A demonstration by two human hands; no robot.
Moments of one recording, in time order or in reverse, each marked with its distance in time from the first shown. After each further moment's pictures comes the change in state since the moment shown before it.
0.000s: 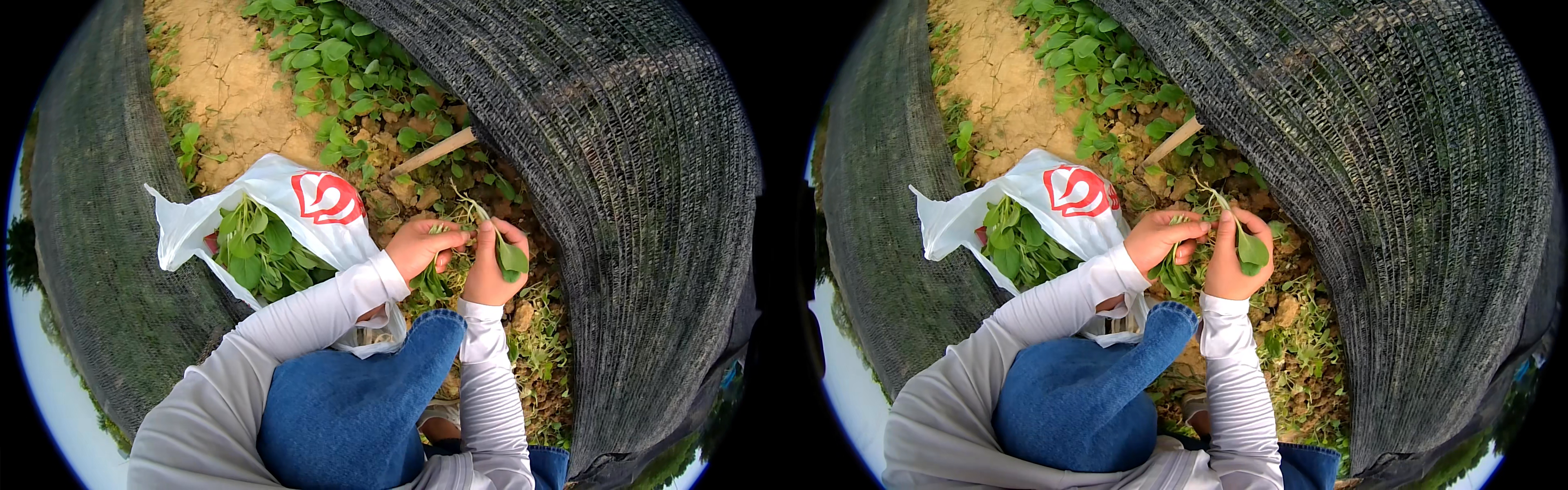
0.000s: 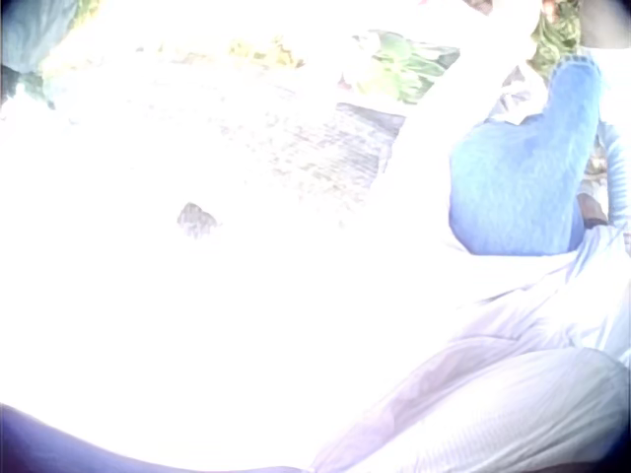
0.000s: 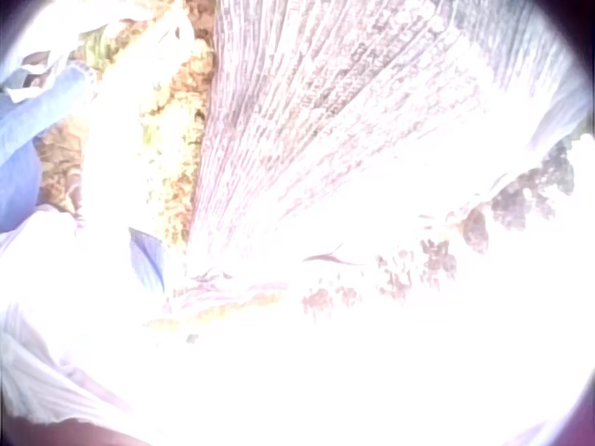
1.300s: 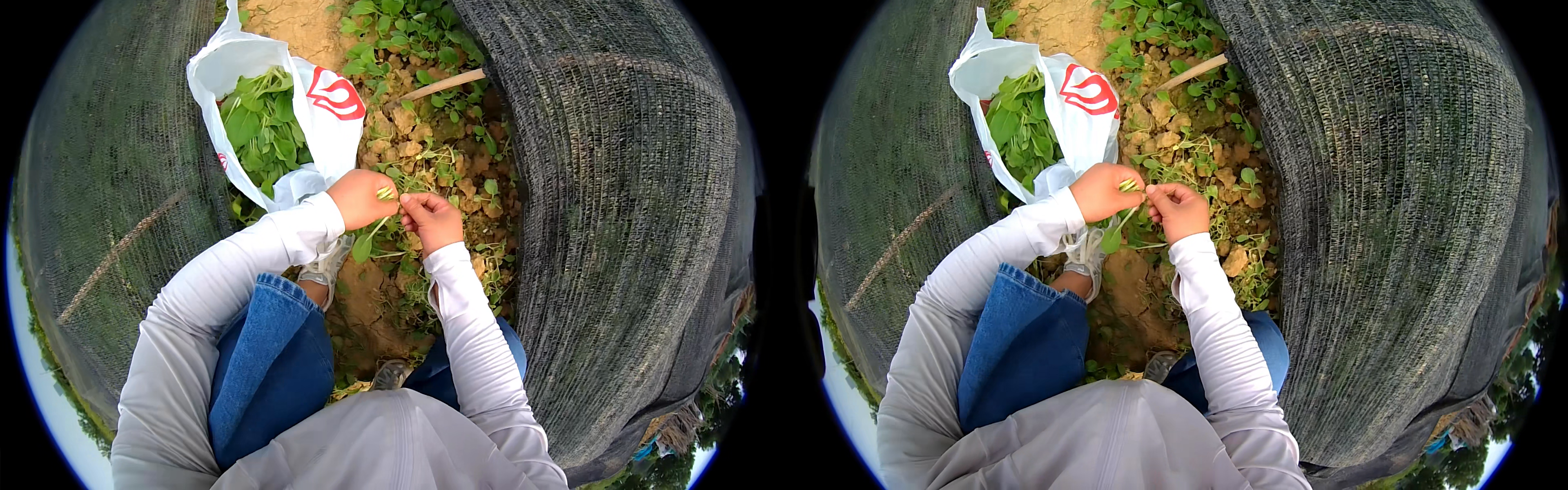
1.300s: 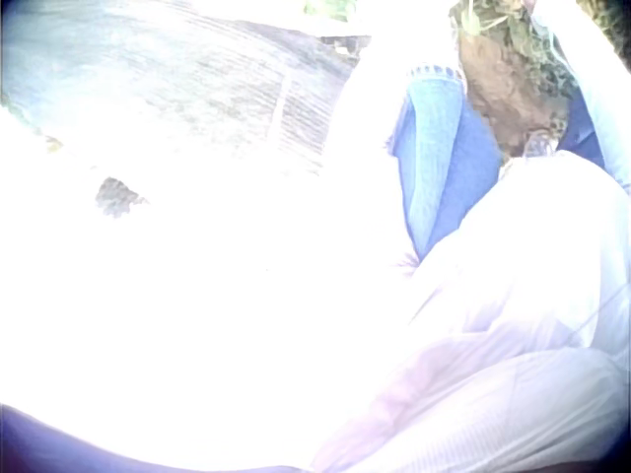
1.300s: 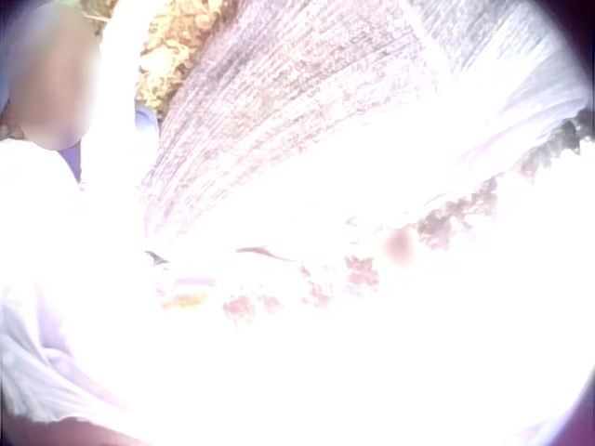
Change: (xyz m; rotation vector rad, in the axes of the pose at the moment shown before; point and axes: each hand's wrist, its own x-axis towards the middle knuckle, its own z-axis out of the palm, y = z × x) left_hand -0.072 -0.048 0.001 1.063 0.366 0.415; right_hand -0.016 0.008 -0.053 -0.135 -0.904 0.560
